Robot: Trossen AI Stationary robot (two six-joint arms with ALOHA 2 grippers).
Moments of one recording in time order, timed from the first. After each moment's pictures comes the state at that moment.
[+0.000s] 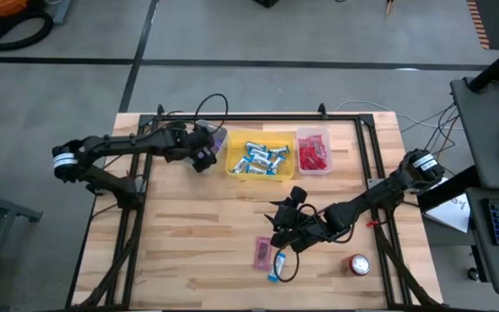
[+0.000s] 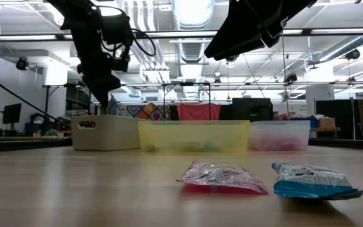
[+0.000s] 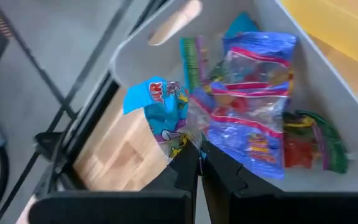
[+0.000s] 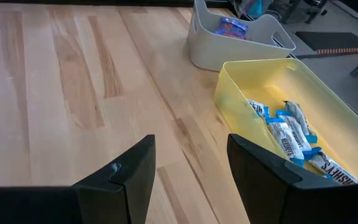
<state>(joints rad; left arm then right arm) 0.37 1.37 0.94 -0.77 -0.55 -0.14 0.47 1.66 1.07 -0.20 0.81 0.42</state>
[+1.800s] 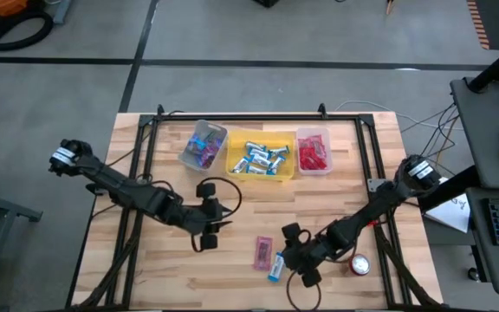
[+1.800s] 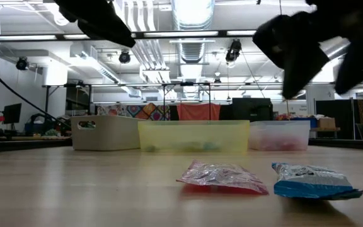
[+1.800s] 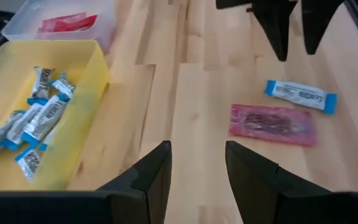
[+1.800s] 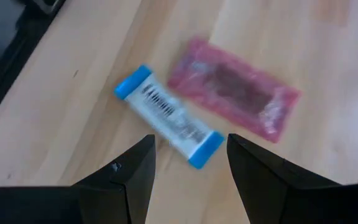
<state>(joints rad) -0.44 1.36 0.94 -0.31 -0.46 -0.28 0.58 1.73 1.07 -0.30 0.16 0.14</state>
